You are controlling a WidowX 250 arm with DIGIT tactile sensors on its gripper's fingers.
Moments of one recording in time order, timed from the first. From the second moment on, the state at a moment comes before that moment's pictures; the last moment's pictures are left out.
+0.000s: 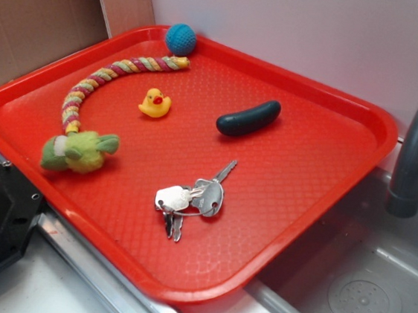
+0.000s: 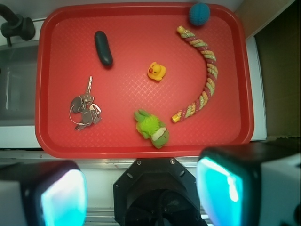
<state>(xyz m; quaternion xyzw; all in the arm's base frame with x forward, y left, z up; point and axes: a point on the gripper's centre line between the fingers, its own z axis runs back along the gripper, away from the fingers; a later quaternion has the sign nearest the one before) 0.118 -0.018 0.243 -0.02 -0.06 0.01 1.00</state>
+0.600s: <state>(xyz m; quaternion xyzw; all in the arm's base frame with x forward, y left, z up) 0.169 -0.015 0.222 -0.01 -0.02 0.05 1.00</state>
